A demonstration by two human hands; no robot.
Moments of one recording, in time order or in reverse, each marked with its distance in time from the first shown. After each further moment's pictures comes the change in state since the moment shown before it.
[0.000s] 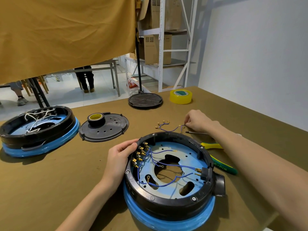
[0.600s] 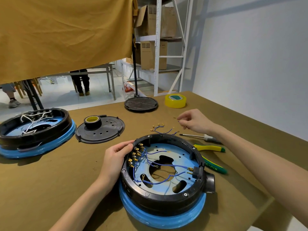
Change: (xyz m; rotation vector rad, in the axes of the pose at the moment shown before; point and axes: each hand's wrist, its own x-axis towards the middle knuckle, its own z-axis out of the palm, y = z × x) left_hand -0.003 0.004 0.001 0.022 0.005 -0.006; right_hand -0.051 -0.008 -0.031 0.462 0.068 -0.167
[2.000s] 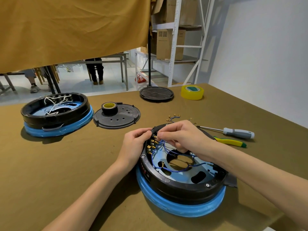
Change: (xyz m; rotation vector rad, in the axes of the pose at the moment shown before) left_hand 0.002 0.001 -0.004 0.102 -0.037 0.027; right_hand -0.090 -0.114 0.070 0.576 -0.412 0.020
